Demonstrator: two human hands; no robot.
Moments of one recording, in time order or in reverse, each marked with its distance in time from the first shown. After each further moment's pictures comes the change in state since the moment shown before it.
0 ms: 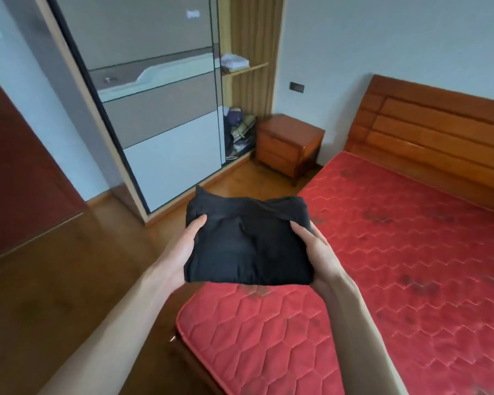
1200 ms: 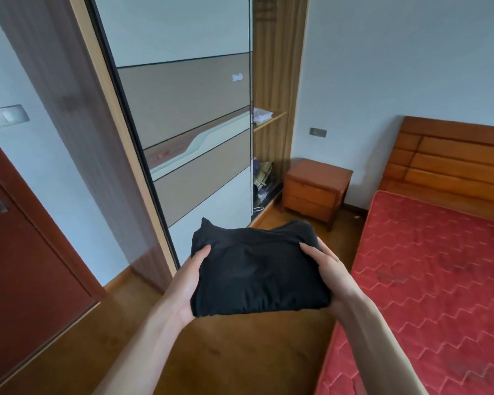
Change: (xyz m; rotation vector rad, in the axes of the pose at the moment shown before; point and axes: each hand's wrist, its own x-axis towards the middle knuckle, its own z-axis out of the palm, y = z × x) left_hand 0.245 0.296 -0.344 0.022 -0.024 -0.050; right_hand 0.309 0.024 0.392 0.033 0.132 -0.065
